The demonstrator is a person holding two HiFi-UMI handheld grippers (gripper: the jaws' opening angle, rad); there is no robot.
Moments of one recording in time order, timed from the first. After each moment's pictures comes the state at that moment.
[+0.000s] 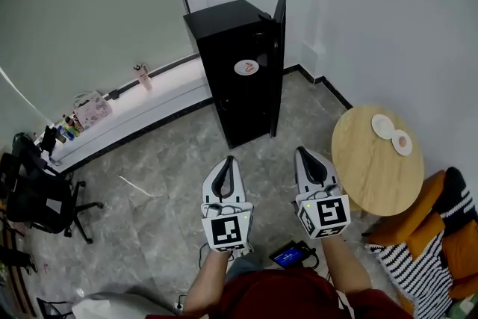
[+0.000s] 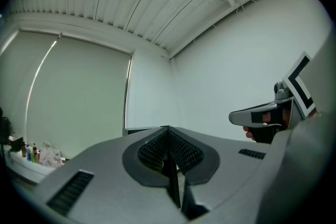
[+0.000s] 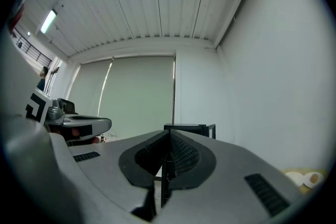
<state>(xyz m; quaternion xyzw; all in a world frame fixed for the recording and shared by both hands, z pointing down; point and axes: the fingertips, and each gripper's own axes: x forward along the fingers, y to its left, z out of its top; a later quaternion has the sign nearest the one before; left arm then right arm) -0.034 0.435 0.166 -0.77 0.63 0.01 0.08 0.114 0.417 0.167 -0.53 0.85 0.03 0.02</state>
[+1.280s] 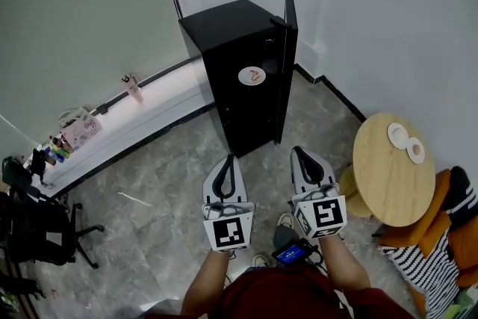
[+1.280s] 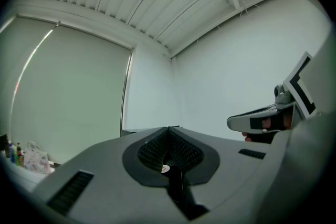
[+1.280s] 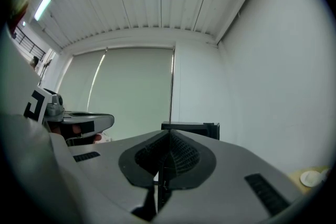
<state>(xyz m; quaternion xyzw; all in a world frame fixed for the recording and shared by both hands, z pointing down) -0.135 0.277 0.165 -0.78 0.61 0.08 0.07 0.003 0.270 0.182 -0.56 0.83 0.04 0.01</state>
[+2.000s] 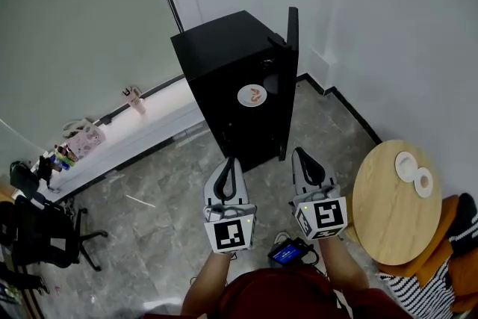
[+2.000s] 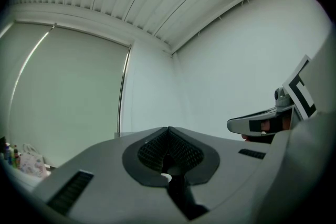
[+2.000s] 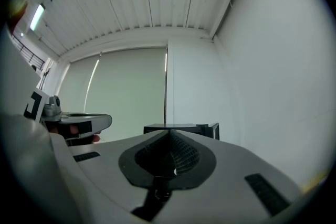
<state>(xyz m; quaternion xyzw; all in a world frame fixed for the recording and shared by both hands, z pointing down) -0.067 0.142 0.154 -0.77 0.63 0.07 0.08 0.073 0.125 0.177 -0.54 0.84 0.02 0.03</state>
